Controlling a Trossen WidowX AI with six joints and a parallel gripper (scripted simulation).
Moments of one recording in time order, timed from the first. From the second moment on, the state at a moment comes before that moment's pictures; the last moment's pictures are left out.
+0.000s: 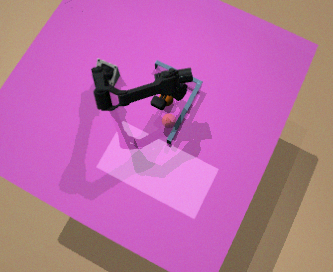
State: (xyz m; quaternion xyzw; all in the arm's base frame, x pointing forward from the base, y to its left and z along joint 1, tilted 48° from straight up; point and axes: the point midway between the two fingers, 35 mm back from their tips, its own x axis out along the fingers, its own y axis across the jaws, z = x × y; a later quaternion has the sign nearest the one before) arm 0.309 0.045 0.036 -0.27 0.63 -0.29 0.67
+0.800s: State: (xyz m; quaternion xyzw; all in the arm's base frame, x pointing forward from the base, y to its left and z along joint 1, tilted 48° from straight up) arm 0.310 0.017 0.012 -0.27 0.63 -0.29 0.67
